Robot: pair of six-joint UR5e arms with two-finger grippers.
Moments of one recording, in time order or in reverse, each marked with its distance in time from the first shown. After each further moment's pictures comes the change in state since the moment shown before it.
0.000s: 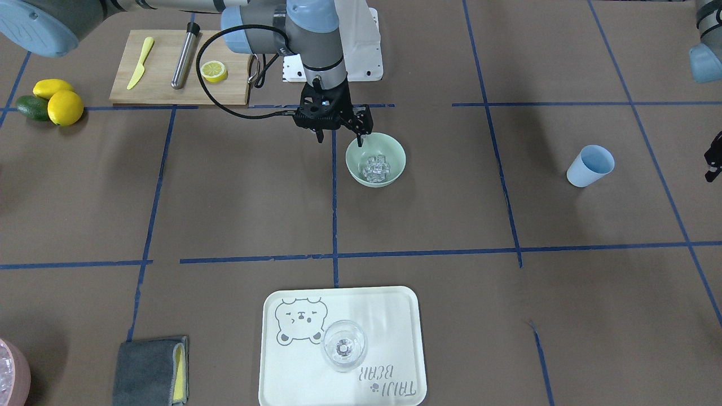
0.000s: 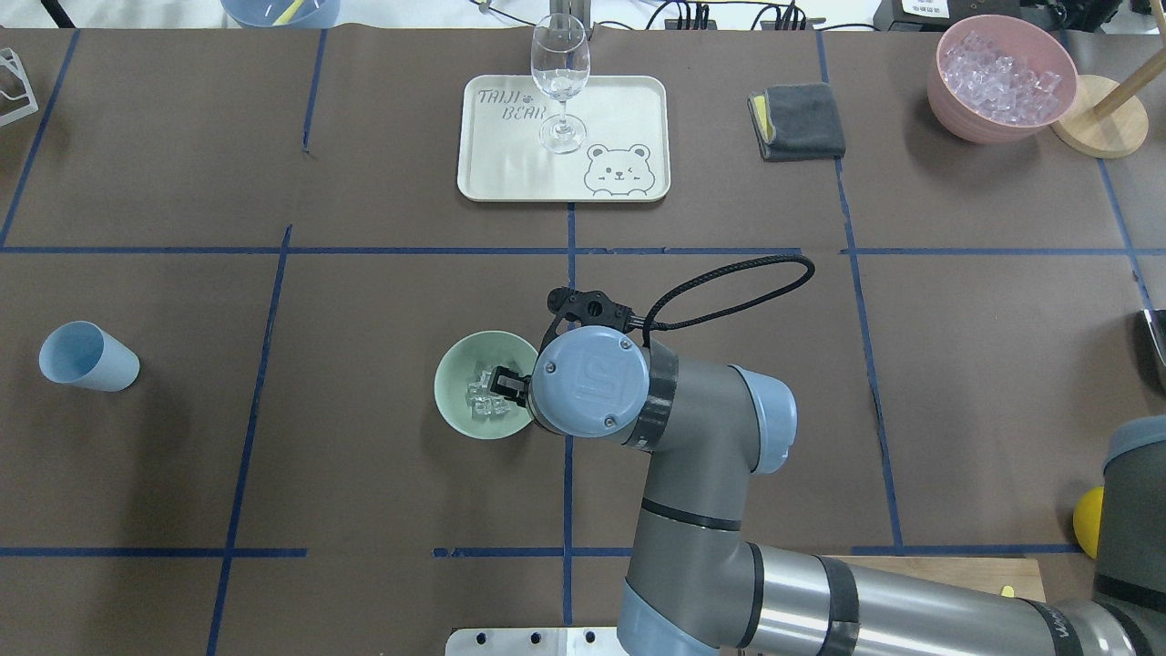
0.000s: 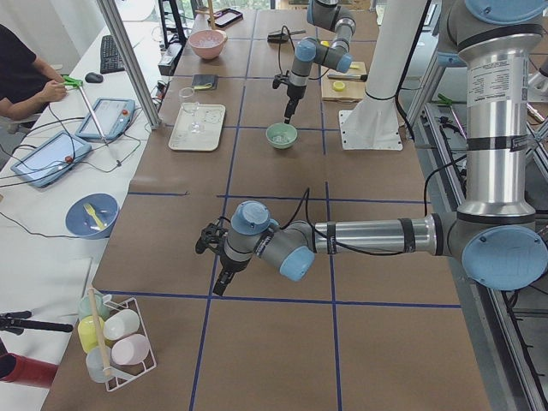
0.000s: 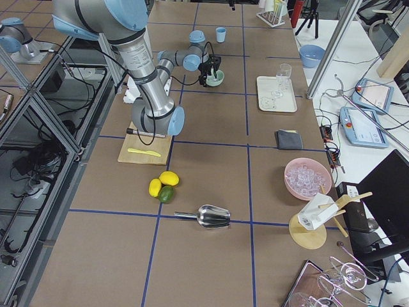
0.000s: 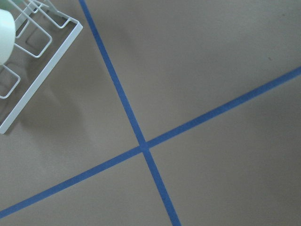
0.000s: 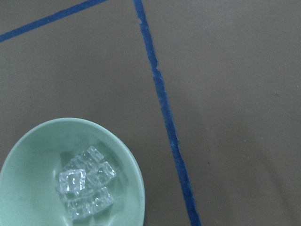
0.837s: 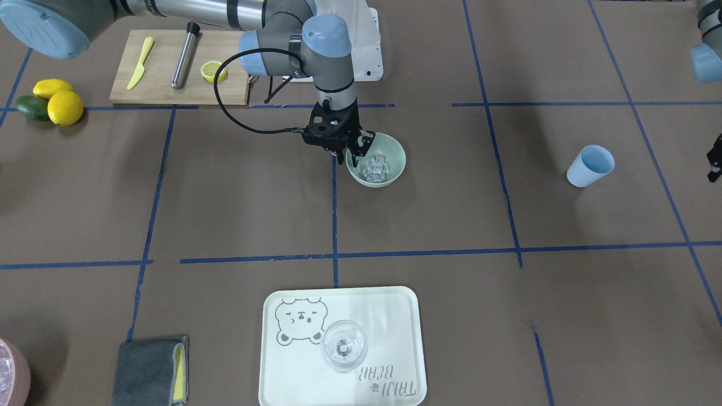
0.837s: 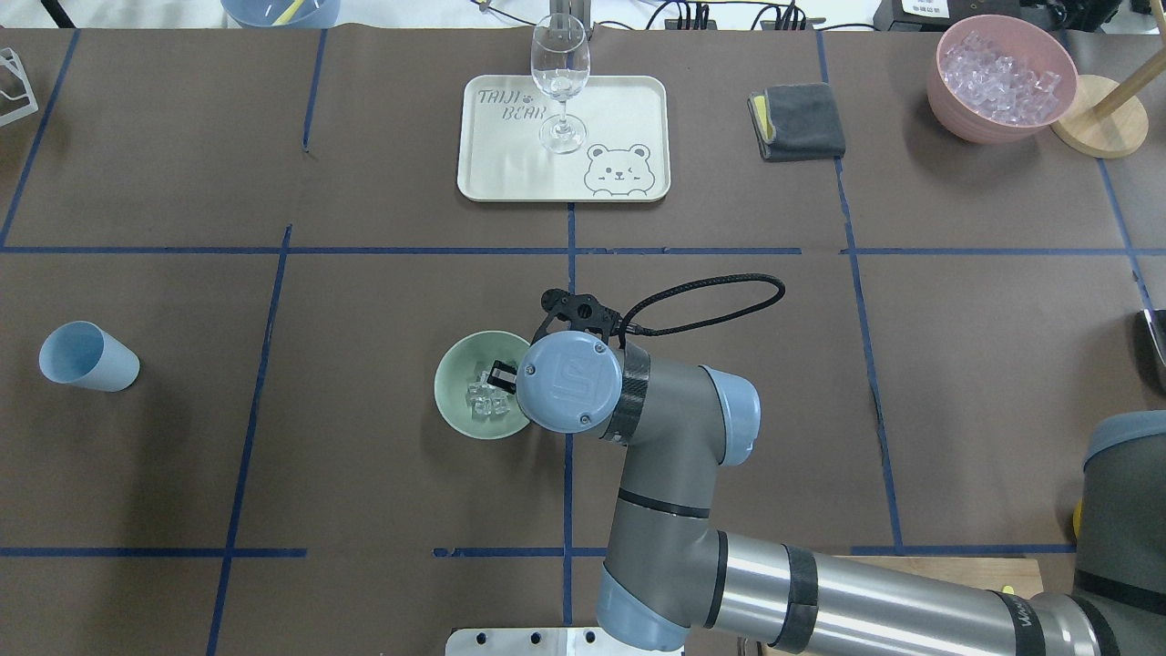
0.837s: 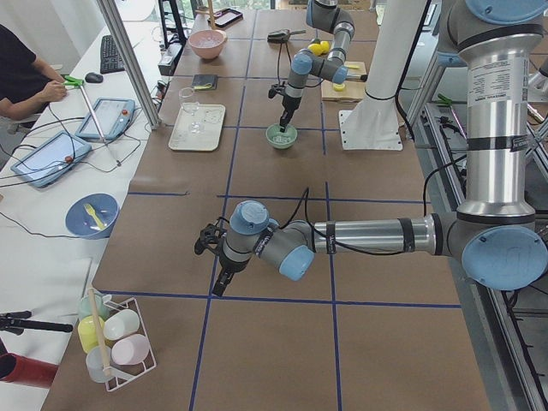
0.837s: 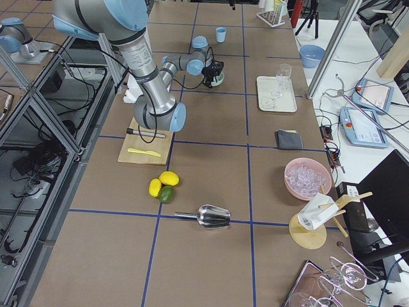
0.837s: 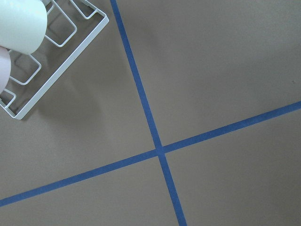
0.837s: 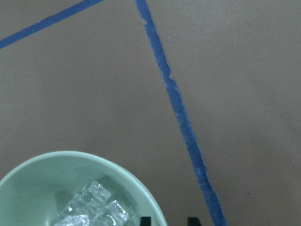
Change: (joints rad) left arm -0.003 -0.002 -0.001 0.006 0.005 0.000; right arm -0.001 0.026 -0.117 0.094 -0.022 0.070
